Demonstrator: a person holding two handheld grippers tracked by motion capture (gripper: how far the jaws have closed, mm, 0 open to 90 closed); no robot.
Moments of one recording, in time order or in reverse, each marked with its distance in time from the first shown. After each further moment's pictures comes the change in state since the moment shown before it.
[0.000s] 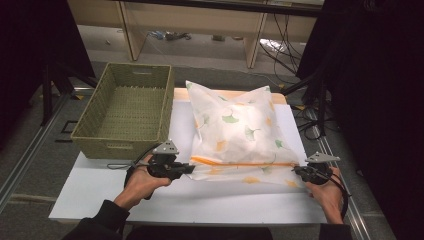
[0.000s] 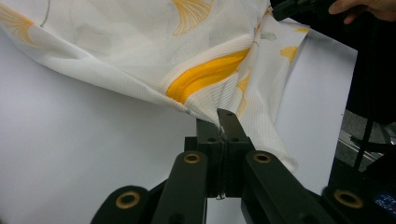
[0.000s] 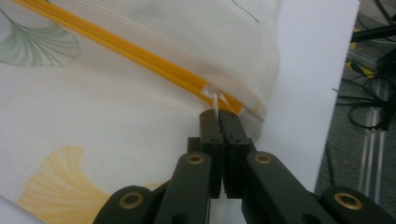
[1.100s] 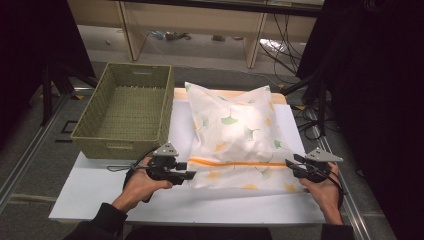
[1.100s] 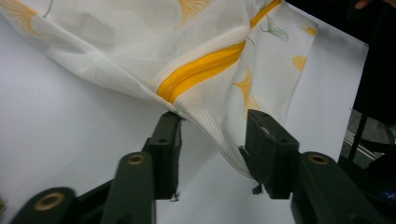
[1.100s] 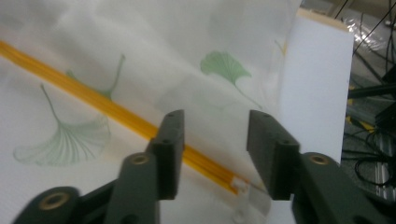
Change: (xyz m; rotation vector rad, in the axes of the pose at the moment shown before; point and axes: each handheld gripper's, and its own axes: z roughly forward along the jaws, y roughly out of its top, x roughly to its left) left arm 0.000 -0.009 0.001 0.017 0.030 -0.030; right arm 0.012 0.017 -0.004 -0.265 0.007 -0.059
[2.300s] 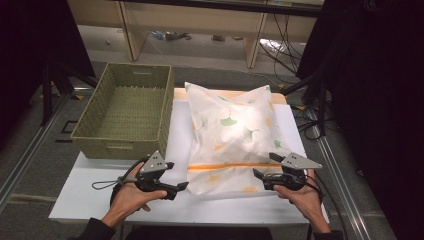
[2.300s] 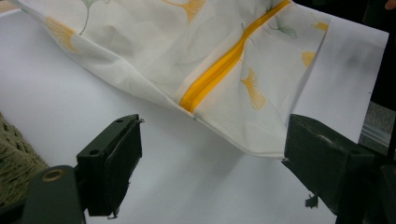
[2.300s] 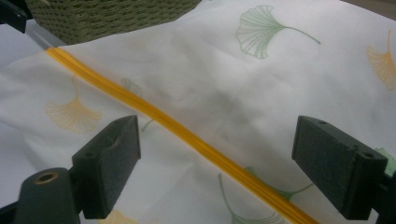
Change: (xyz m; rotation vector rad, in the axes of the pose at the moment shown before) left arm -0.014 -0.029 -0.023 -0.080 0.082 0.085; right arm 0.081 0.029 0.000 -0.165 0.240 -0.043
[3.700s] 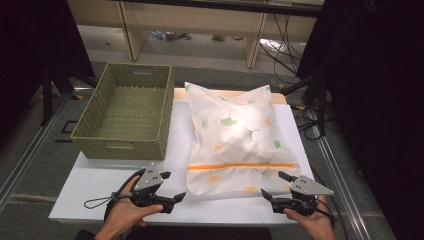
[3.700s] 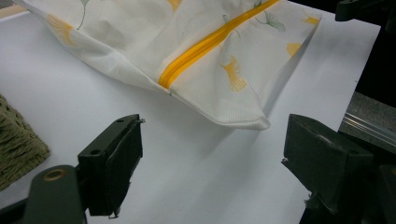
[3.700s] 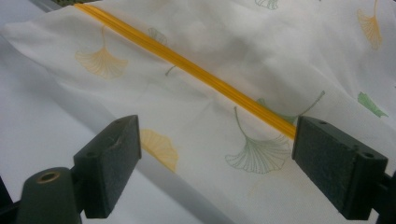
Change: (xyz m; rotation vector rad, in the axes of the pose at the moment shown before) left arm -0.021 -0.016 -0.016 -0.019 0.032 0.017; right arm 0.023 -0.035 -0.041 0.023 -0.028 -0.024
